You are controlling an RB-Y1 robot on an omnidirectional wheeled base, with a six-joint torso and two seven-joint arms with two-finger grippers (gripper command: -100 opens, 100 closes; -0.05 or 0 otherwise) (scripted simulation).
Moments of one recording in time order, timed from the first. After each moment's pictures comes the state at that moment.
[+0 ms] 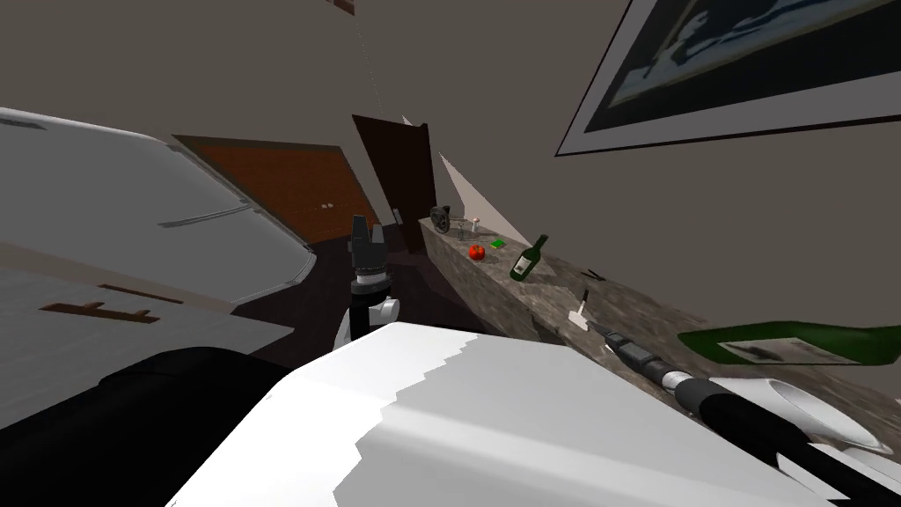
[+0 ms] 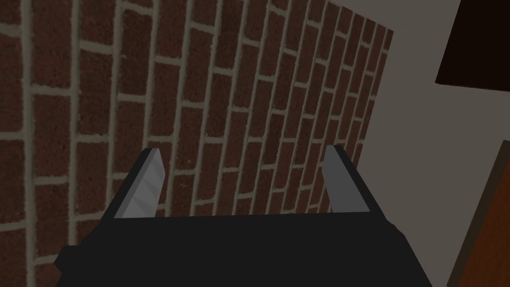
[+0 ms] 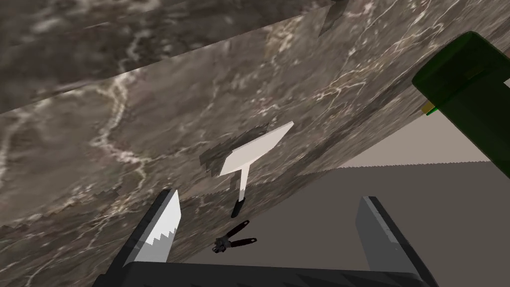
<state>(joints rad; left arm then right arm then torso) 0.46 0.03 0.07 -2.38 -0.07 -0.56 -0.17 1.06 -1.22 -0.14 -1.77 -0.20 -0.17 -0.21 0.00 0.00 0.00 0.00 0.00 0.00</state>
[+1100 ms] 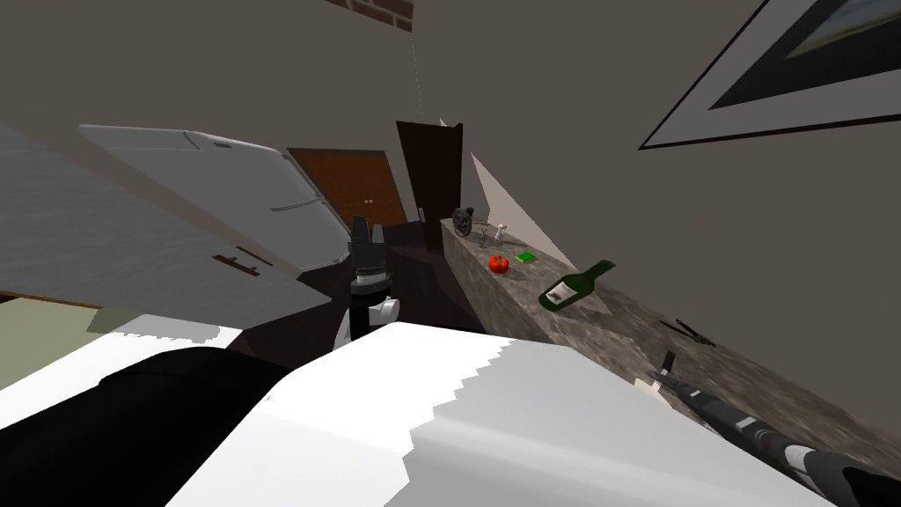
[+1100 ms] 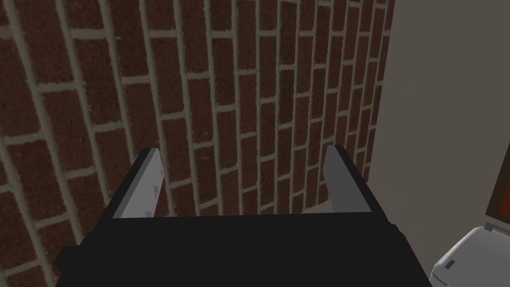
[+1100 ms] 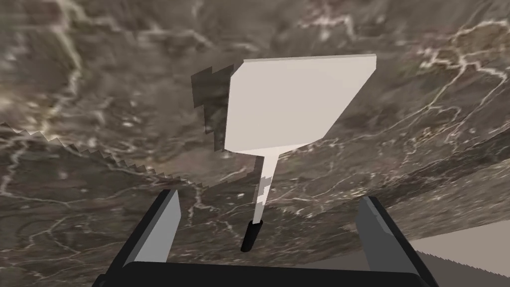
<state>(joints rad) 0.46 0.03 0.07 -2.38 -0.07 -0.56 -0.17 1.33 -1.50 -0.11 -1.62 -0.44 -0.12 -0.24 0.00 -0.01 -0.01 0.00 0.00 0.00</state>
